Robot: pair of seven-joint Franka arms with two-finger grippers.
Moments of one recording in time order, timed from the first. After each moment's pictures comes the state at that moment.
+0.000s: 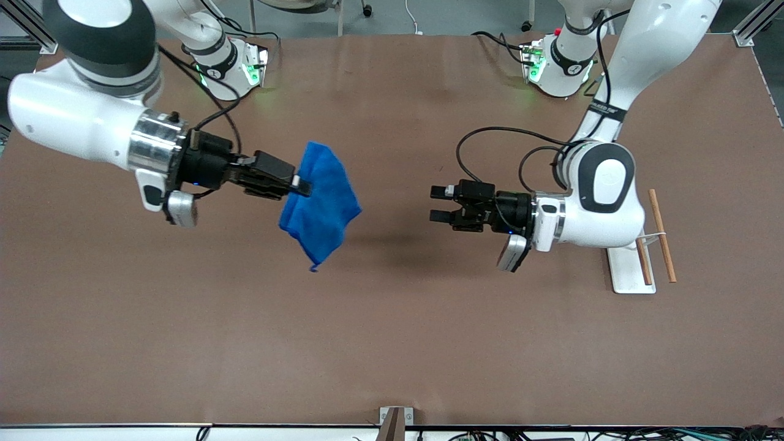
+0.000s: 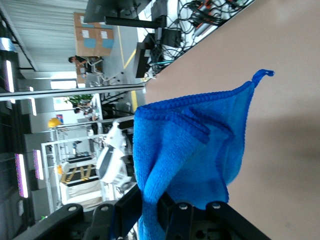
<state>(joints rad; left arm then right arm) -0.14 0.49 -0.24 -1.70 -1.62 1.80 0.71 0.42 0.14 -0.05 -1.69 1.27 2.17 0.02</state>
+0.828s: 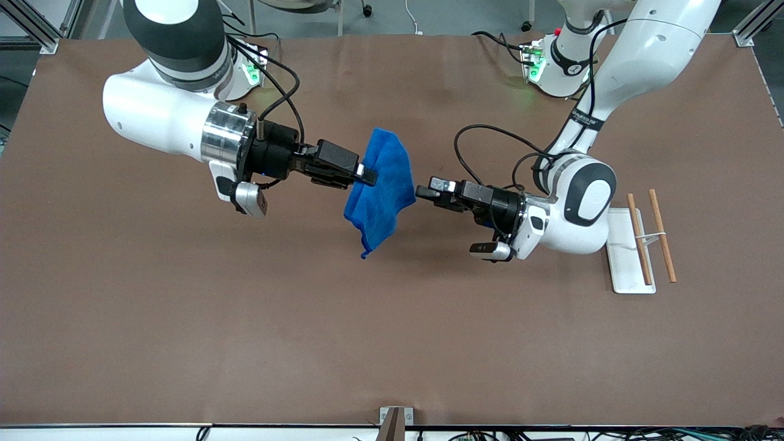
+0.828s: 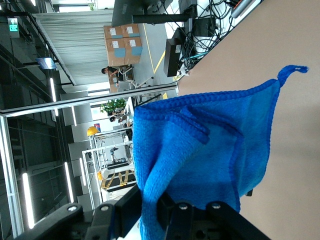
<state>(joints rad) -0.10 0.54 -0.27 -1.69 -1.75 1.59 0.39 0.55 0.20 -0.05 -1.64 1.44 2.32 0.02</state>
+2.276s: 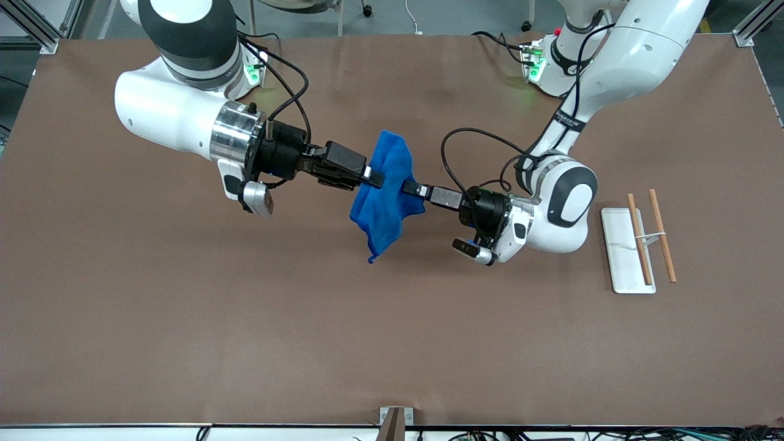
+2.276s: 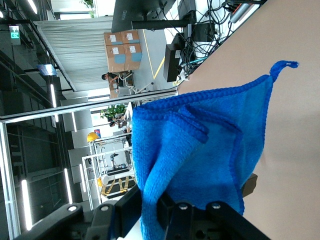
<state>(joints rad) -0.15 0.58 -0.27 -1.68 -1.86 1.60 0.32 0.57 0.21 -0.05 -1.63 1.45 2.36 0.03</state>
